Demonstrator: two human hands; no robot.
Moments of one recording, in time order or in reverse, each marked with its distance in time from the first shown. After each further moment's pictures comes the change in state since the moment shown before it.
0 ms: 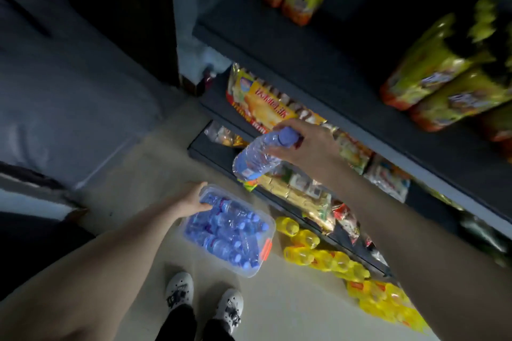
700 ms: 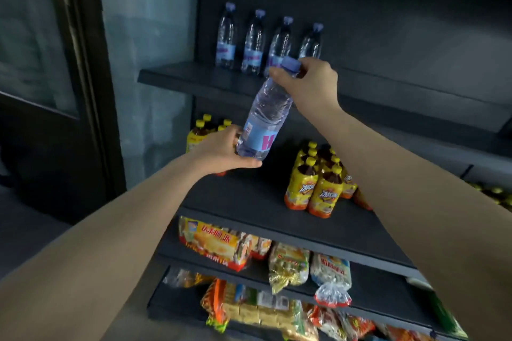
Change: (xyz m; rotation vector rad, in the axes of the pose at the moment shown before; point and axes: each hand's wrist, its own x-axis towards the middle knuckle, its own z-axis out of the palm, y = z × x) left_hand -0.207 0.304 -0.310 -0.033 0.568 0.756; right_hand -0.003 -0.223 -0.332 0.027 0.856 -0.105
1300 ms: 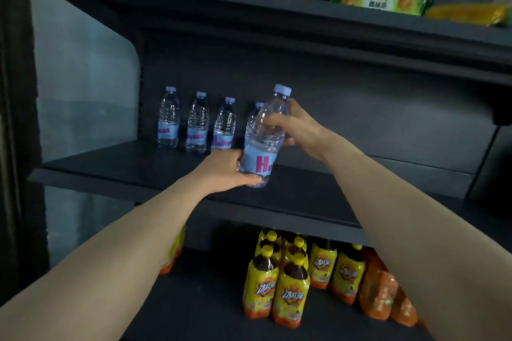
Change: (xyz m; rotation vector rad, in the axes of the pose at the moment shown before) left_hand 0.203 0.130 0.009 0.075 0.051 0.205; right_hand 0.158 0.086 -0.107 0.302 -0.419 0.082
